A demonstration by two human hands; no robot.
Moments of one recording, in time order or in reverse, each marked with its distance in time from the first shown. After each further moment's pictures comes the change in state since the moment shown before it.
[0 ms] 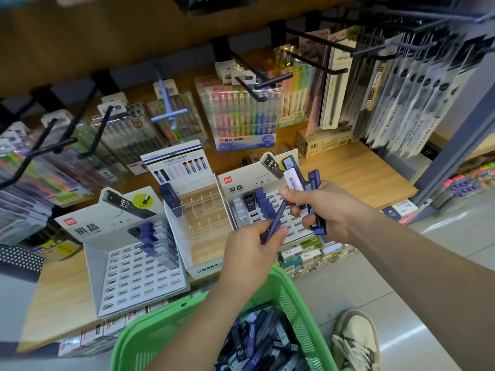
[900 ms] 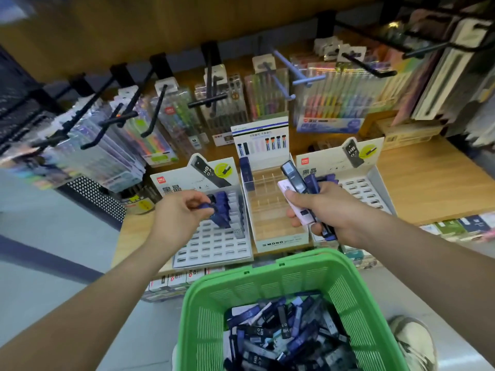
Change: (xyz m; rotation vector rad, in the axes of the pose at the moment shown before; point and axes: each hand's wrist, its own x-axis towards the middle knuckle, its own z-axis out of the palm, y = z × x) left_hand -0.032 -0.119 -0.196 0.220 0.343 -0.238; right_hand -0.013 0.022 0.124 -0.289 -0.174 -0.035
